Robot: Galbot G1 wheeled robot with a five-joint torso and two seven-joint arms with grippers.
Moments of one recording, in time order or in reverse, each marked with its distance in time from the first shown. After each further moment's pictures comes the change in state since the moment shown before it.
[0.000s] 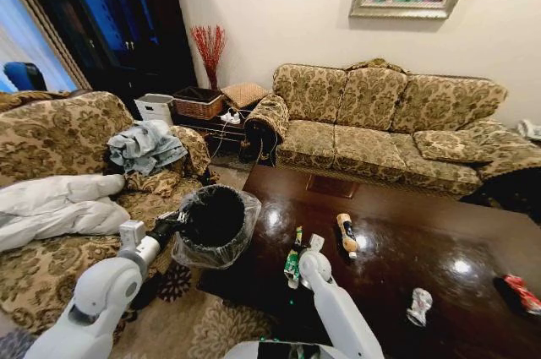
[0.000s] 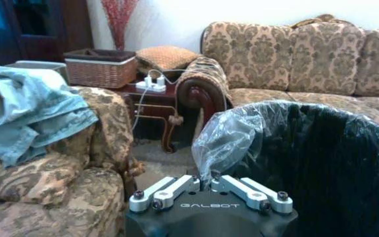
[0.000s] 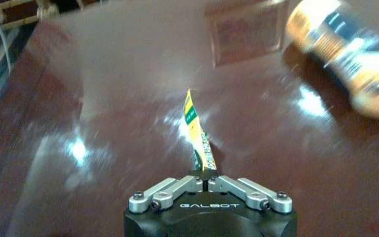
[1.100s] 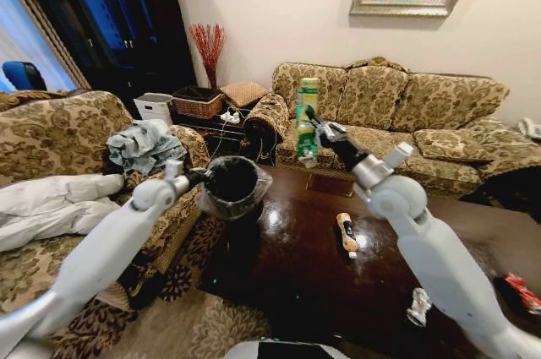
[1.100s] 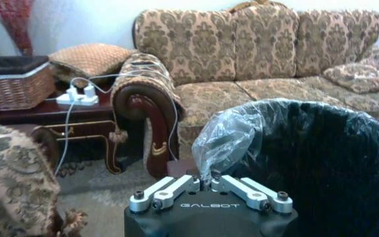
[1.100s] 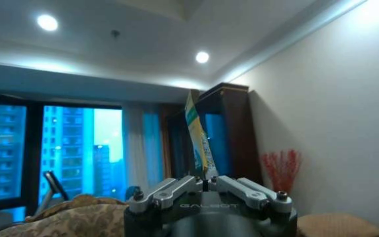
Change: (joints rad) left arm -0.983 0.218 0.747 0.662 -0.172 -0.008 0.093; right arm 0.527 -0.490 -0.104 0.408 0.180 0.293 -0.769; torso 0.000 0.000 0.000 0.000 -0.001
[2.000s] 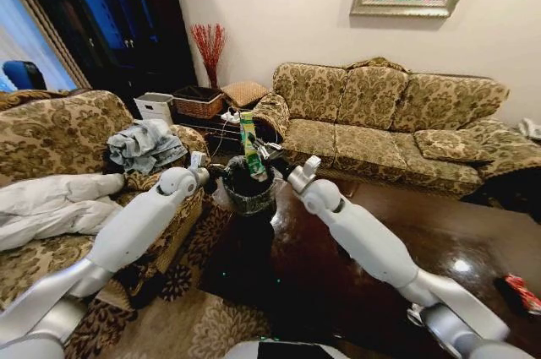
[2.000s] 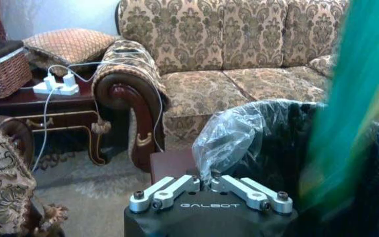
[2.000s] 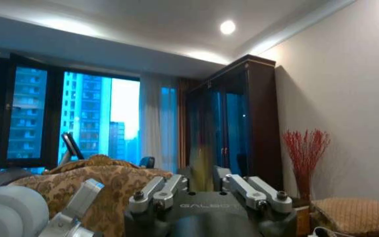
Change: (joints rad) left arm -0.070 -0.033 0.074 0.030 -0.024 0.046 0.005; right arm 0.130 0.169 -0.364 -0.258 -0.222 0.169 0.043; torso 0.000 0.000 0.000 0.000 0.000
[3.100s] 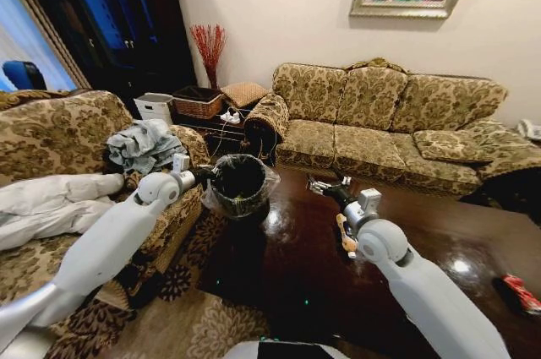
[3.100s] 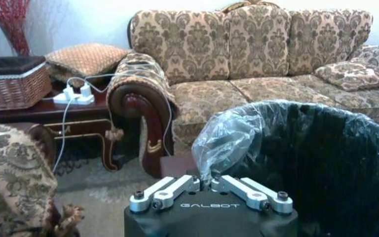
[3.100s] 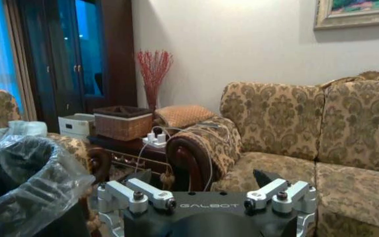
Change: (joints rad) left arm 0.198 0.100 -0.176 -0.175 0.003 -0.022 -0.008; right arm -0.526 -0.203 0.441 0.325 -0.045 -0.335 0.368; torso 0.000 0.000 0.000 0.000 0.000
